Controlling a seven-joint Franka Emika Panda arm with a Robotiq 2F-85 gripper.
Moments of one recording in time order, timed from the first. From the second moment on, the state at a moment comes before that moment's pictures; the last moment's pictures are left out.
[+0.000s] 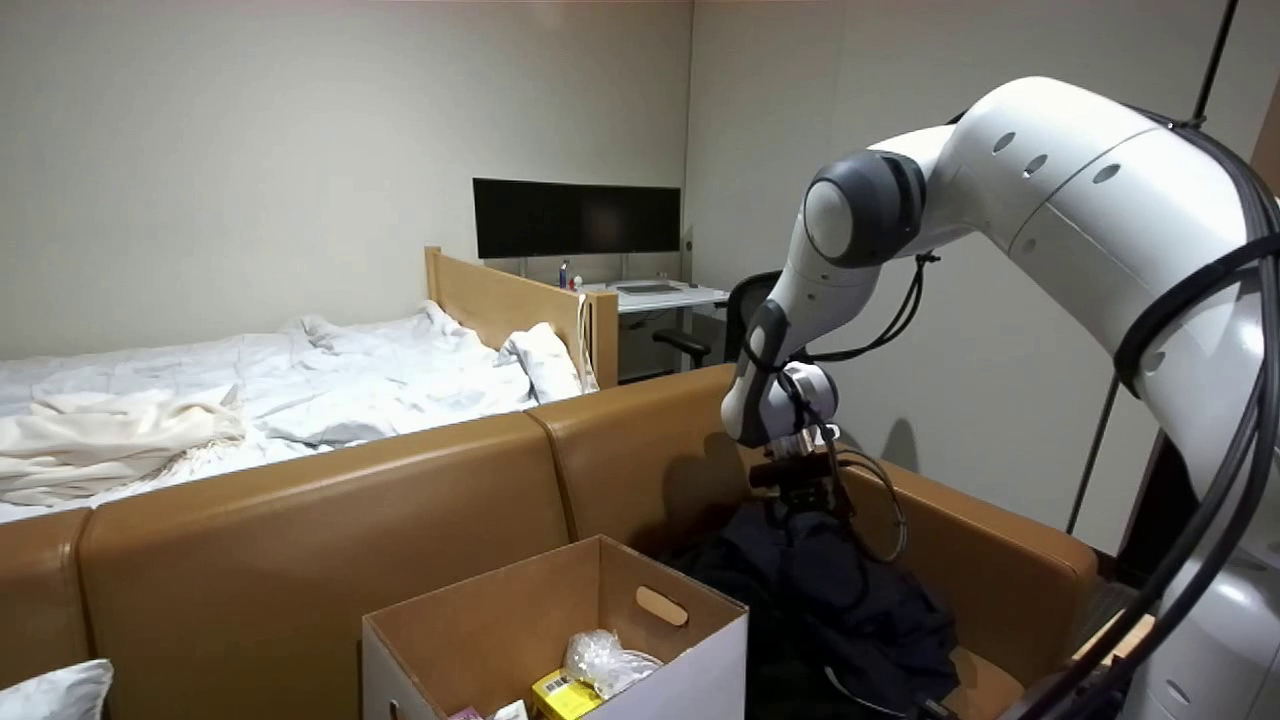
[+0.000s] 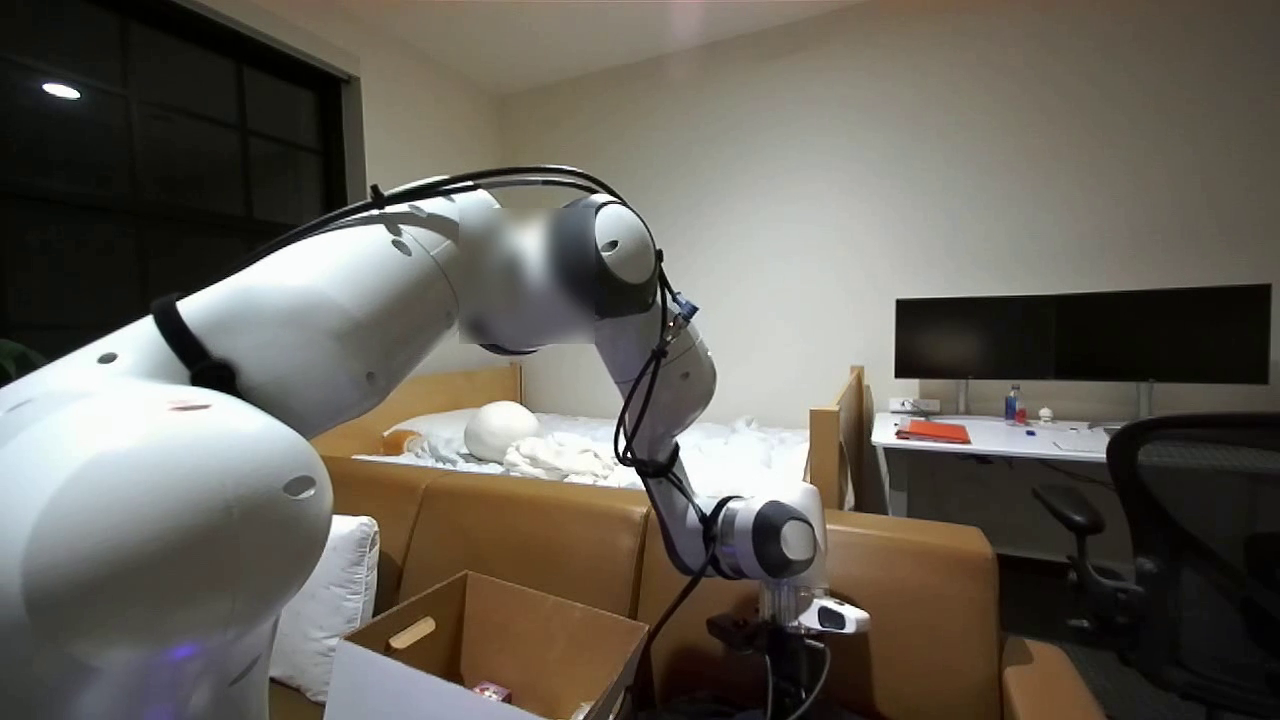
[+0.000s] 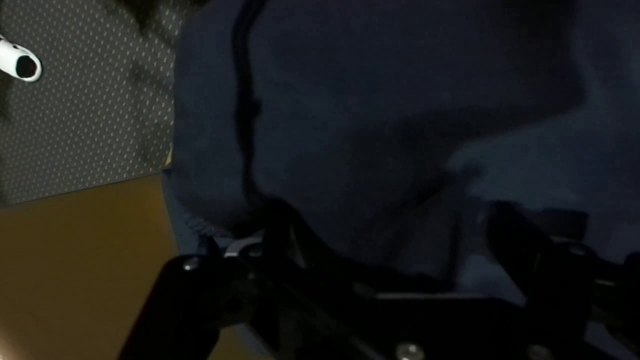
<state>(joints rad) -0.03 0.94 -0.31 -1.78 0.05 2.33 0.65</state>
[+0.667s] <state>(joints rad) 0.02 0.91 -0.34 -1.88 0.05 2.39 0.65</state>
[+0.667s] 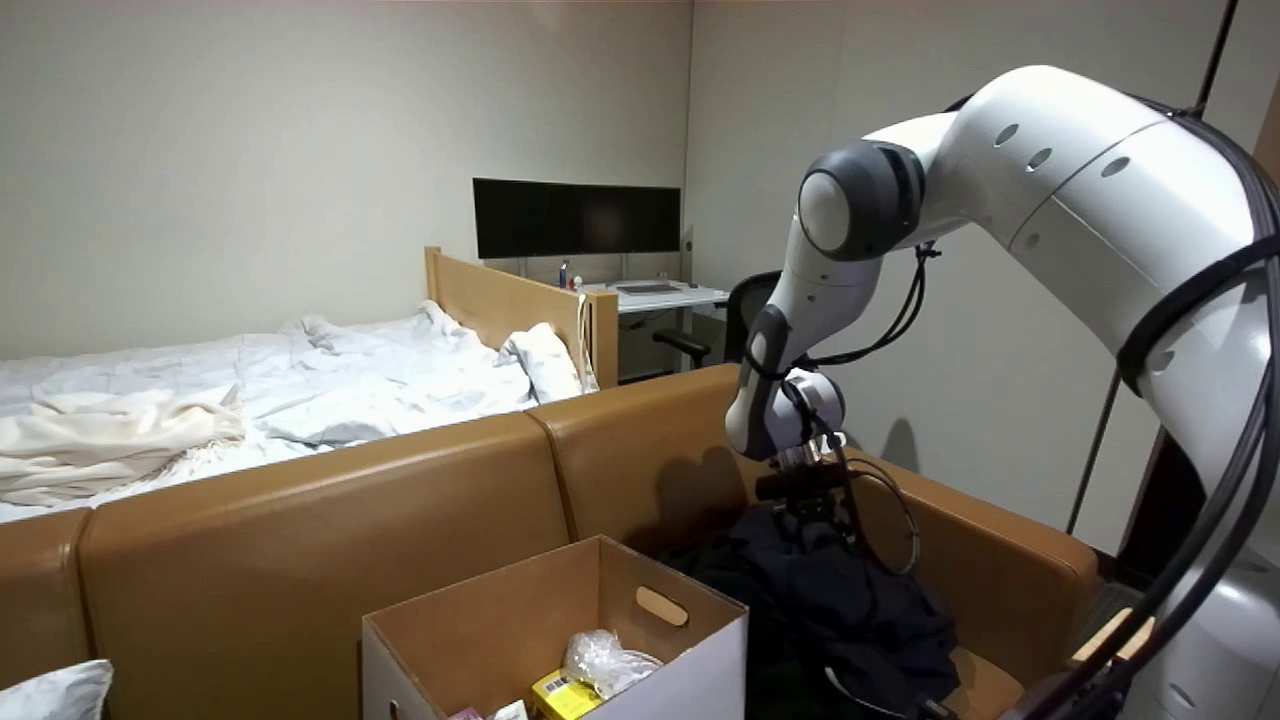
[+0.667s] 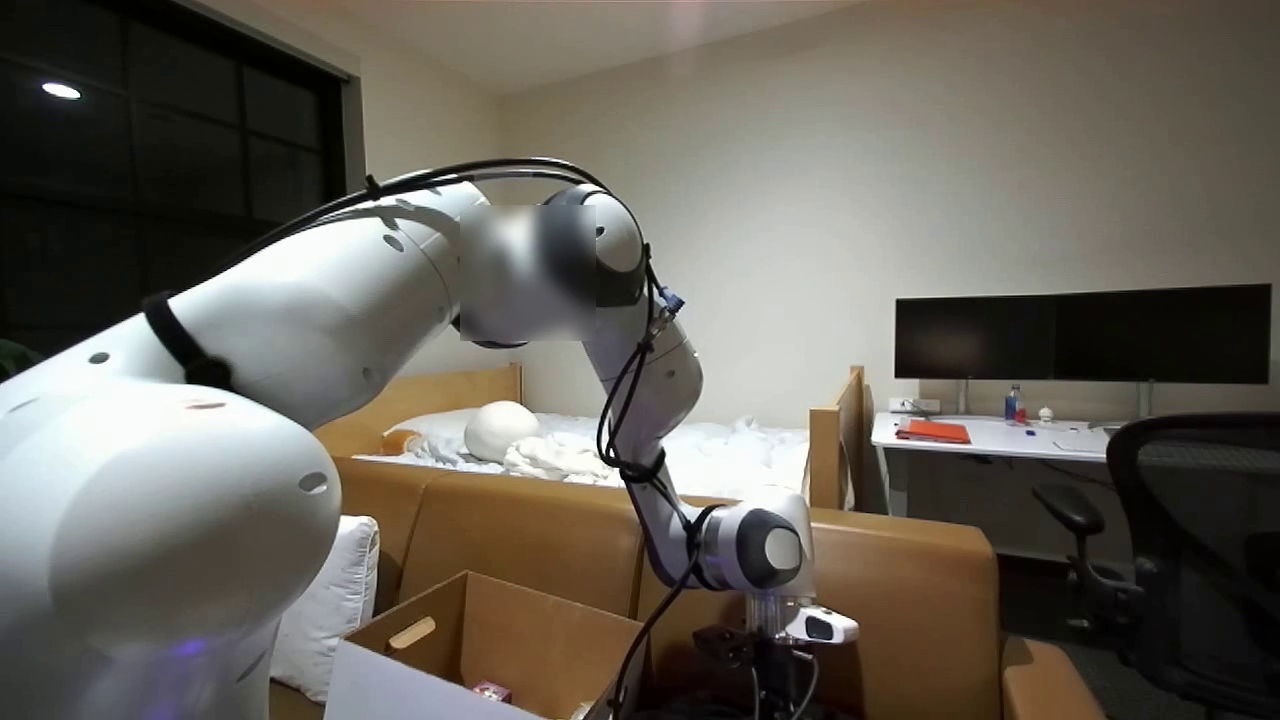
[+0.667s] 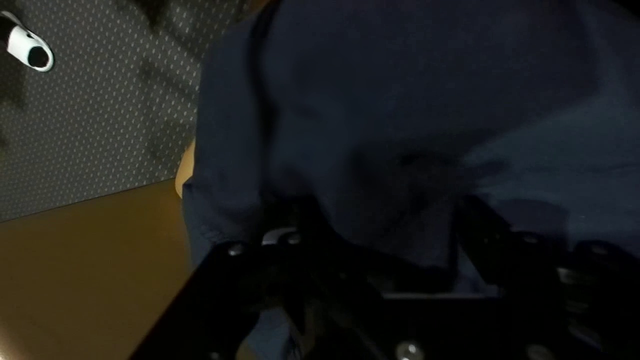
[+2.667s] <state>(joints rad) 0.30 0.07 -0.51 -2.36 -0.31 2.31 0.80</state>
